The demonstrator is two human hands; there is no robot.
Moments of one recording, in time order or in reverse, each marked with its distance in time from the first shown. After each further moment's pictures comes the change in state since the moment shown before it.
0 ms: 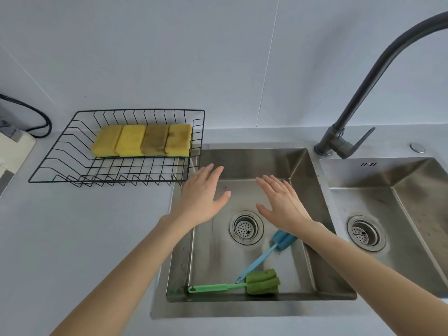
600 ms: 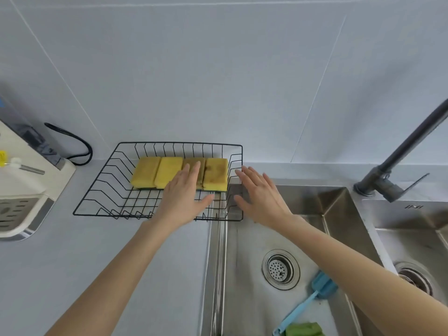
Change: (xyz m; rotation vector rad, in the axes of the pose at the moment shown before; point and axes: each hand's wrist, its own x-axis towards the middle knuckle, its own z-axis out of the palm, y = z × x) left_hand 0.026 -0.114 -0.085 -0.030 0.151 -0.133; right_hand 0.110 -0.123 -0.024 0.068 0.129 -0.181
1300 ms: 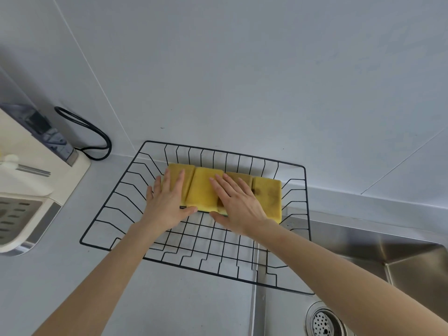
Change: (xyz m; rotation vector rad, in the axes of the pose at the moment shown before) left_hand 0.102 -0.162 0.012 0.127 -0.071 -0.290; right_hand 0.162 -0.051 0.114 -0.178 -0.159 -0.281
